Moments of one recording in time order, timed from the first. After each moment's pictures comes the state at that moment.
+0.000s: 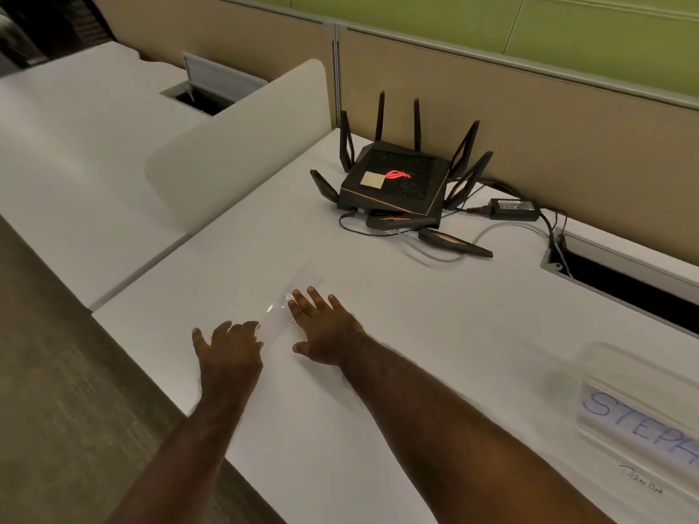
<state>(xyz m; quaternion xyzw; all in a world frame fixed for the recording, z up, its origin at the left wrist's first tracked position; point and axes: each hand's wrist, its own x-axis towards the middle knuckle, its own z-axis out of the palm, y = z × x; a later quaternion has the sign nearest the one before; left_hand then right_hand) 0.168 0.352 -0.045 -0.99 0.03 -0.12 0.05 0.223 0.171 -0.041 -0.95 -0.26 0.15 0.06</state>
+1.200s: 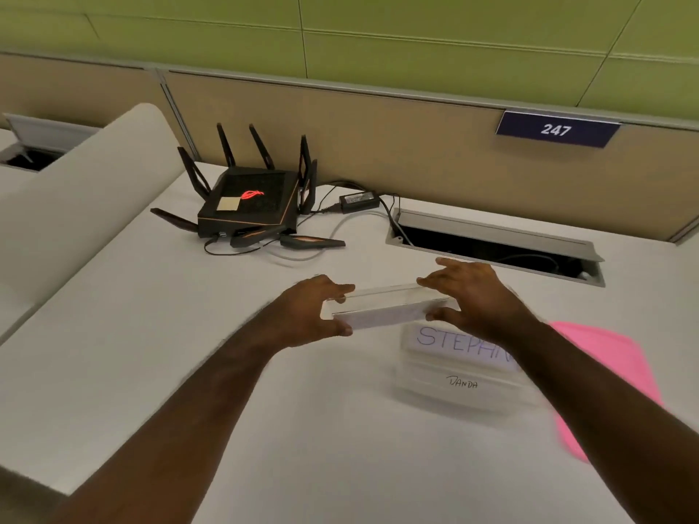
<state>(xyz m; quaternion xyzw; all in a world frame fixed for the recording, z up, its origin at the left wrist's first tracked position) 0.157 0.060 0.093 -0.88 0.37 0.21 -0.22 0.030 -0.230 0.072 -1.00 -0.03 -0.05 0.07</state>
